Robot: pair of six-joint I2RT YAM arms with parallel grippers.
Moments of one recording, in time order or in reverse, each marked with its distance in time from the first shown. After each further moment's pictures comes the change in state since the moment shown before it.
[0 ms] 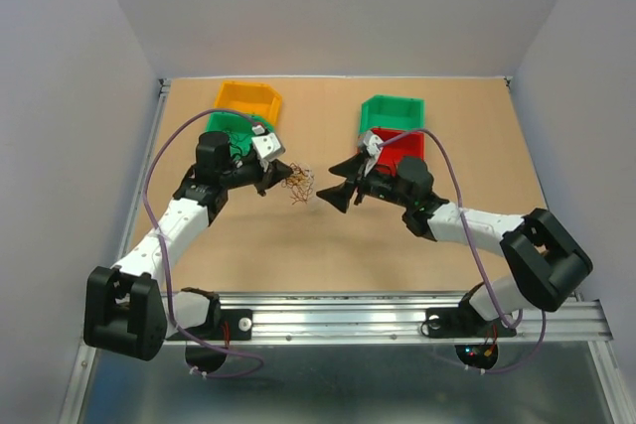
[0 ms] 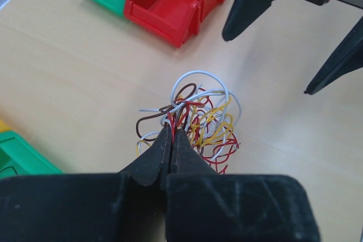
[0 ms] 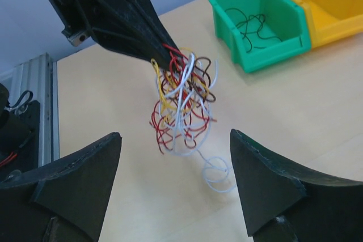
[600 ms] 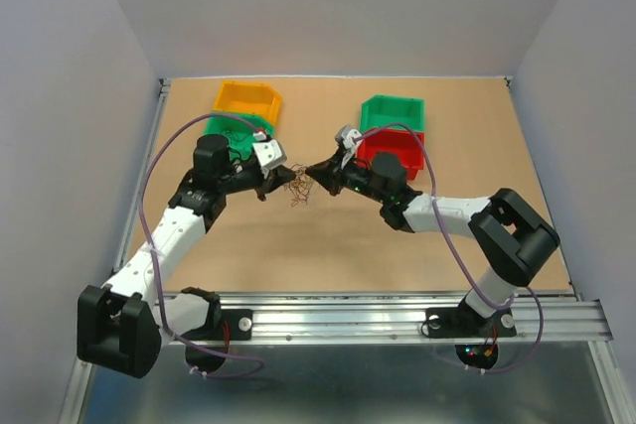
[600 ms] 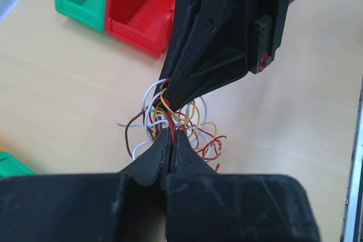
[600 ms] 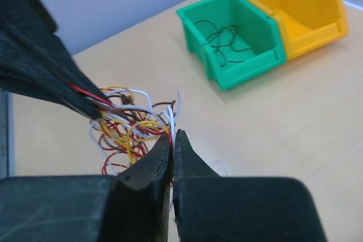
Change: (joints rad) left arm -0.041 -0.068 0.011 -0.075 0.037 0.039; right arm 0.077 0.221 0.151 0.078 0.211 -0.020
